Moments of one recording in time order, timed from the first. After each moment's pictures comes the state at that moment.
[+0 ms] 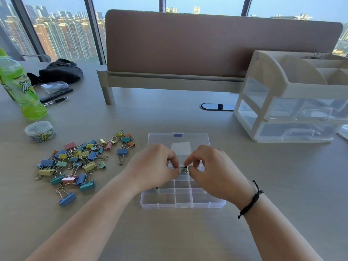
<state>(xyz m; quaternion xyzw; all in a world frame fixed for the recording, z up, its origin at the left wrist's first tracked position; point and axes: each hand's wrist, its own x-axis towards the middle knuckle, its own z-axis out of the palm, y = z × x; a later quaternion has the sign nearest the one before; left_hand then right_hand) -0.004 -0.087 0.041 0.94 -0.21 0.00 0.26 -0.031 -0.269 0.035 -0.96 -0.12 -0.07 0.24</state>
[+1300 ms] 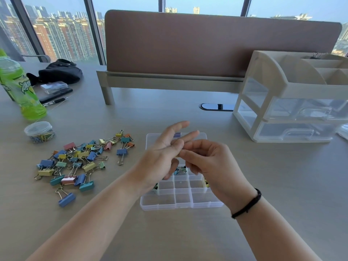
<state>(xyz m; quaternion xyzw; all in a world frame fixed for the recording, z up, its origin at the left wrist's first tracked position) -0.018 -0.099 0.053 0.70 -0.19 -0.10 0.67 -0.037 -0.253 0.047 -0.72 -0.04 -0.03 0.70</state>
